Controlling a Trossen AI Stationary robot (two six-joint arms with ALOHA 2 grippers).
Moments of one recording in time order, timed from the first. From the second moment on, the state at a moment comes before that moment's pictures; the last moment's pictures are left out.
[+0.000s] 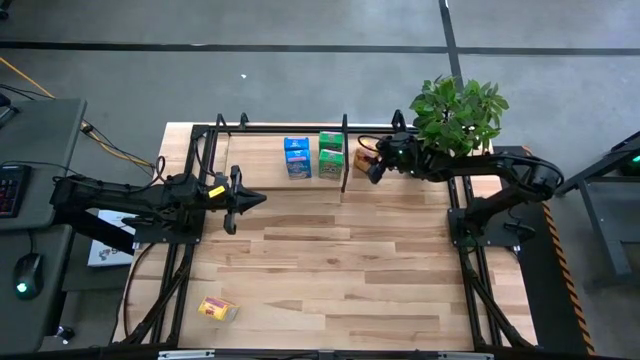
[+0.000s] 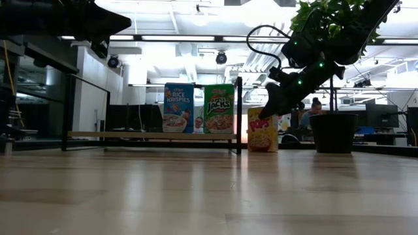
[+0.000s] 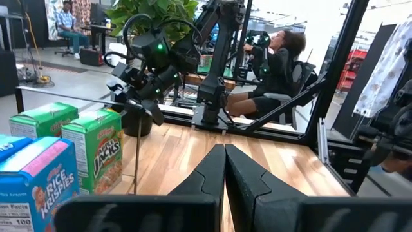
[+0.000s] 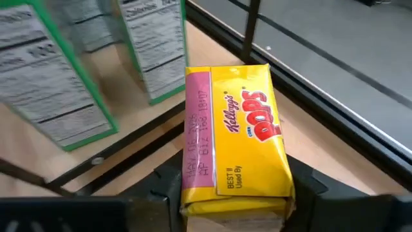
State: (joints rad) left arm -0.01 0.54 0.23 0.34 -0.06 -0.15; right arm -0.56 1.43 0.57 0.29 0.07 0.05
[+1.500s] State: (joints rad) left arm -0.04 0.45 0.24 0.53 0.16 -0.18; right arm 0.12 1.23 0.63 0.40 0.11 0.17
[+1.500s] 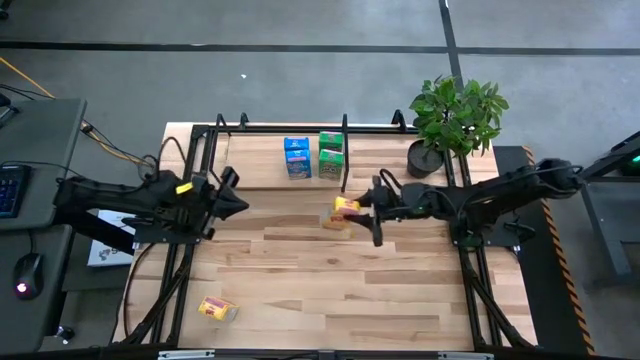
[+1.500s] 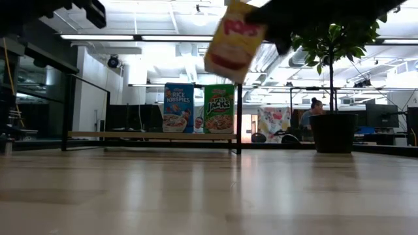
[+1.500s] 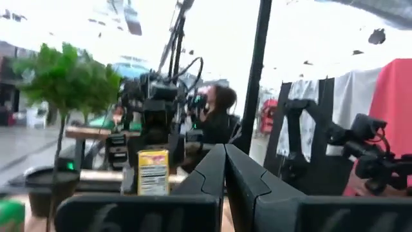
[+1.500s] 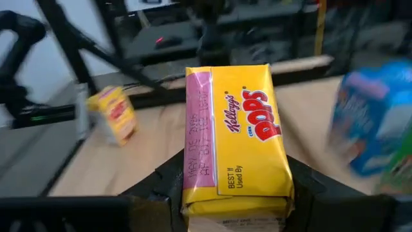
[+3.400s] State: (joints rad) left arm -0.06 0.17 0.36 -0.05 -0.19 -0.13; right arm -0.20 2.38 2.16 -0.23 0.06 -0.29
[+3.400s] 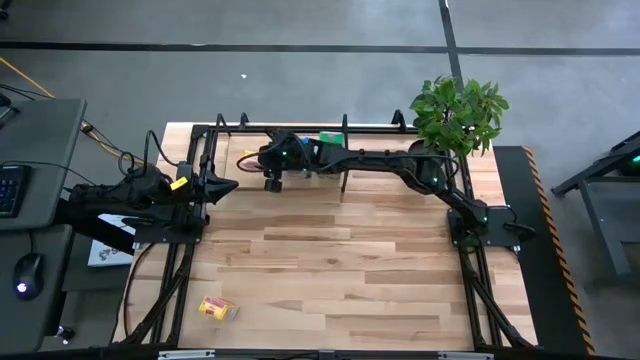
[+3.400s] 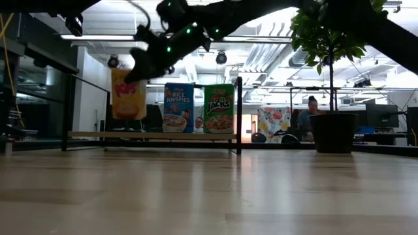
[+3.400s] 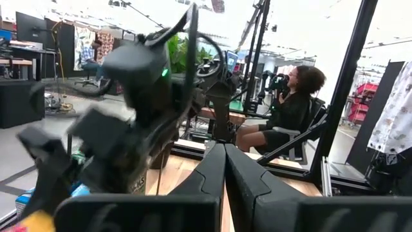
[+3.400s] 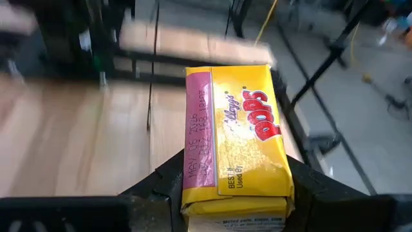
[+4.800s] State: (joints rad) left arm -0.06 0.17 0.36 -0.05 -0.19 -0.13; right arm -0.26 2.39 2.17 -0.37 -0.02 -0.35
